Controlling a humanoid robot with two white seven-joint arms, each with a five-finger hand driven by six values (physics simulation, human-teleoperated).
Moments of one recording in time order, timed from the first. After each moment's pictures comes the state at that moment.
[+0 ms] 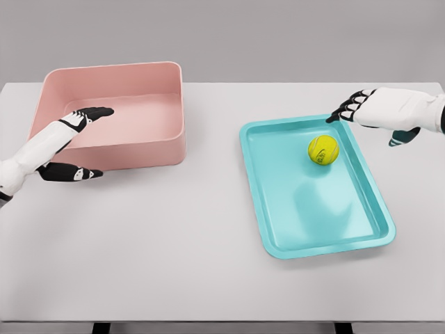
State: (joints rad) left arm -0.13 0.70 -0.15 -1.53 -0.13 -0.61 -0.25; right arm -0.97 -1.09 0.99 -1.68 0.38 -0.29 0.57
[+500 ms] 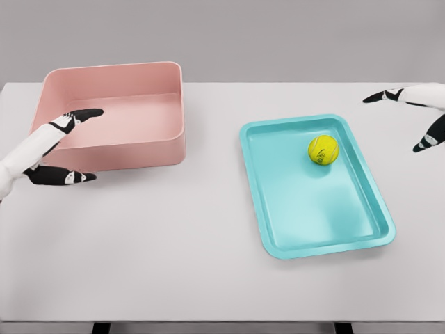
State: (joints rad) left arm -0.06 0.77 -0.15 -1.56 0.03 -0.61 -0.25; right arm -0.96 -1.18 0.97 -1.55 -0.14 -0.12 0.61
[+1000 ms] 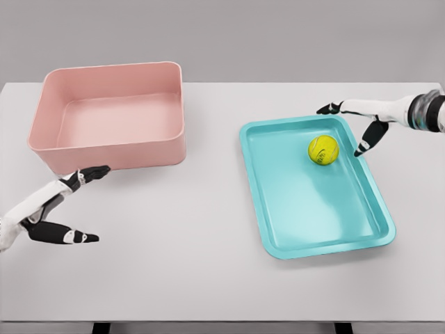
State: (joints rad) left arm 0.11 1.01 -0.41 -1.66 0.50 -0.61 -0.25; right arm -0.96 -0.82 1.03 -1.24 -0.03 -0.04 0.61
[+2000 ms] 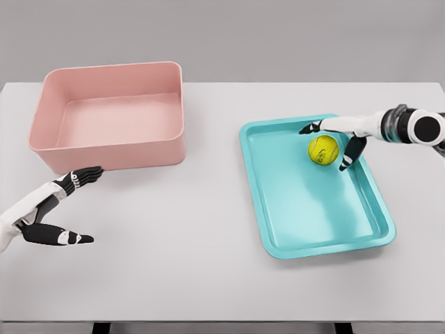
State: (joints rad) left arm 0.11 1.03 -0.43 -1.62 0.57 -0.61 -0.25; right arm -0.98 -0.77 1.13 -1.23 0.02 -0.05 0.61
